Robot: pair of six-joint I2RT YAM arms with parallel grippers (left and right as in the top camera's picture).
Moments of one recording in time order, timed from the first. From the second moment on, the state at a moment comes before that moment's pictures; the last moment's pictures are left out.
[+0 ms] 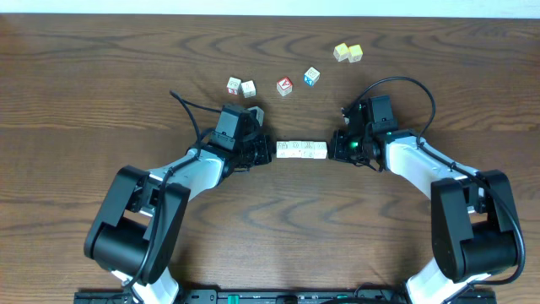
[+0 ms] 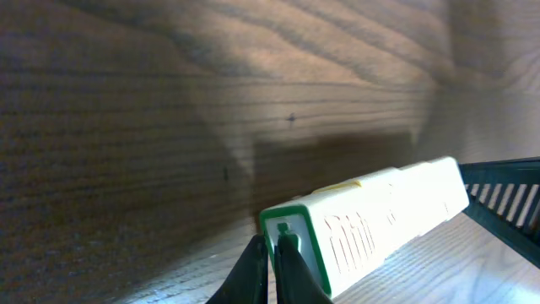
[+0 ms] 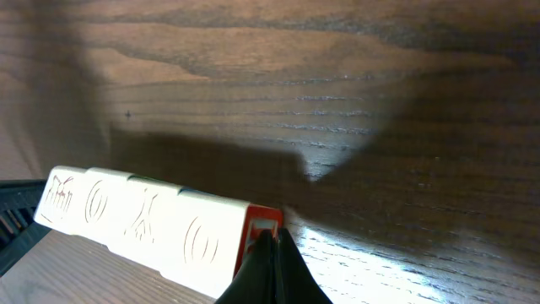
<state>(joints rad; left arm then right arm) -0.40 1.82 0.86 0.04 0.45 -0.59 0.22 1.80 0.94 -0.27 -0.43 0.40</state>
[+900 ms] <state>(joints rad) -0.41 1.80 0.86 0.01 0.43 -0.59 0.22 1.73 0.94 -0.30 -0.42 0.40</state>
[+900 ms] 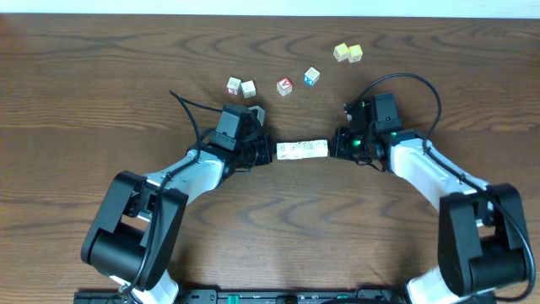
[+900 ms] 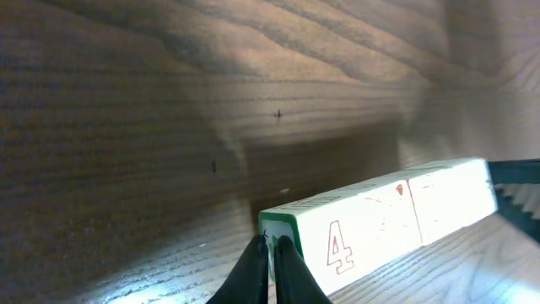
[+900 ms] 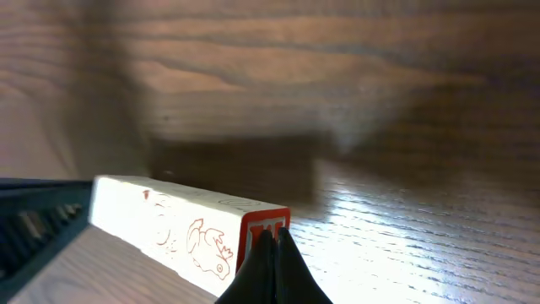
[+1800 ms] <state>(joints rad) -0.43 1.80 0.86 -0.03 0.37 -0.60 0.30 1.77 0.94 -0.32 -0.28 0.42</state>
